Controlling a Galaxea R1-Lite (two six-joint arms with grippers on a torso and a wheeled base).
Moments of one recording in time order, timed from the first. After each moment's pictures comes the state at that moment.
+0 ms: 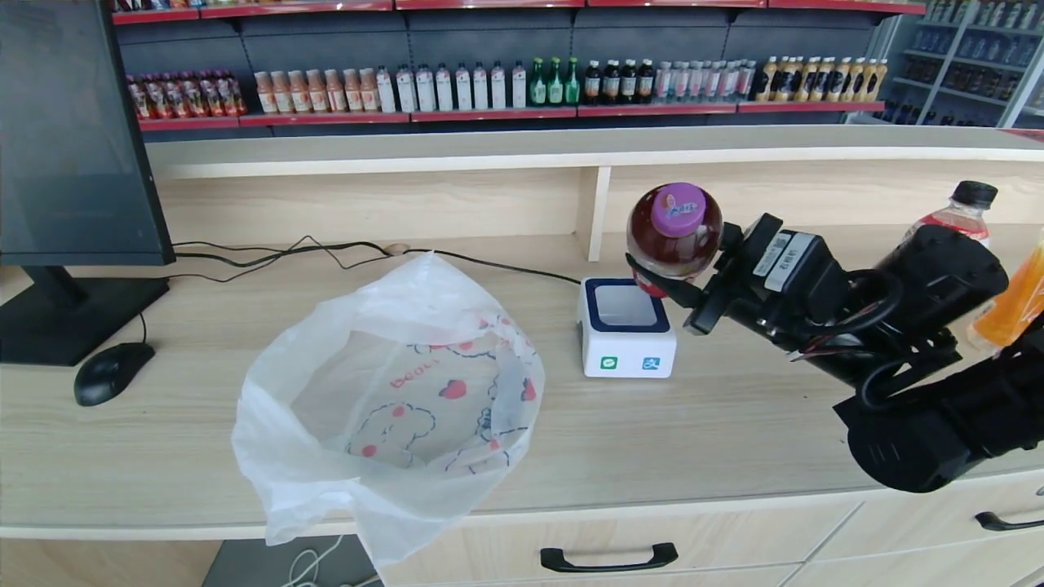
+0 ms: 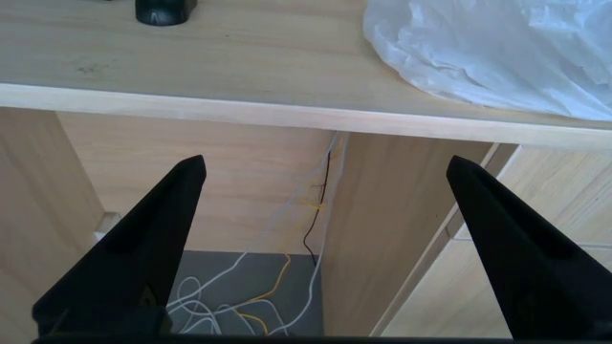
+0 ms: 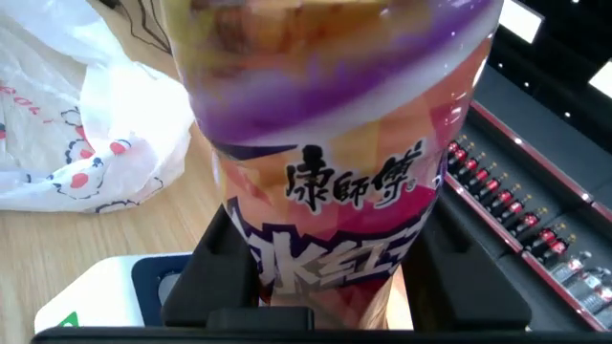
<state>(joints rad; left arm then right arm) 0.00 0.00 0.00 0.00 0.01 -0.03 0.35 1.93 -0.81 -1.57 0.62 -0.68</state>
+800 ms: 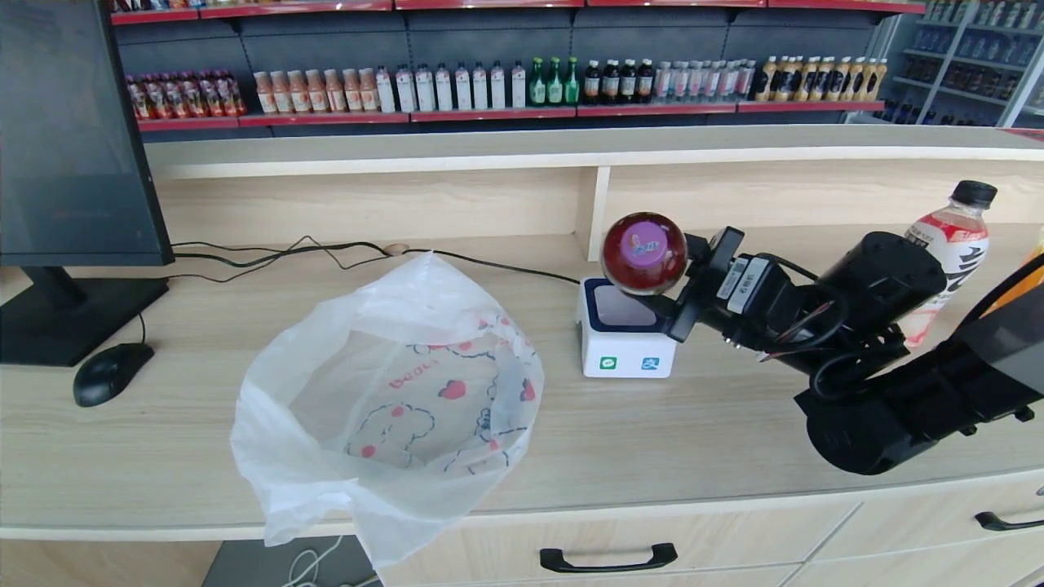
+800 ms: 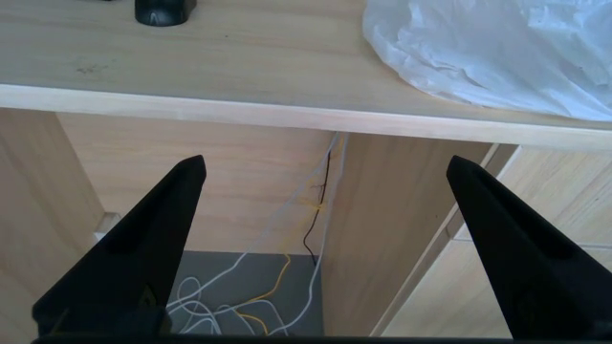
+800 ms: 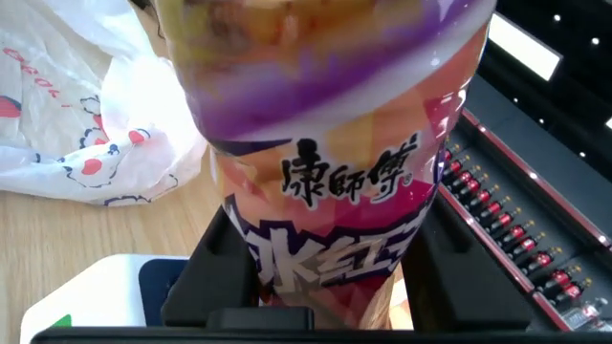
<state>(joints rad) 0.00 0.00 0.00 0.00 0.01 -0.03 0.35 2.03 -0.90 -1.57 0.72 -0.74</state>
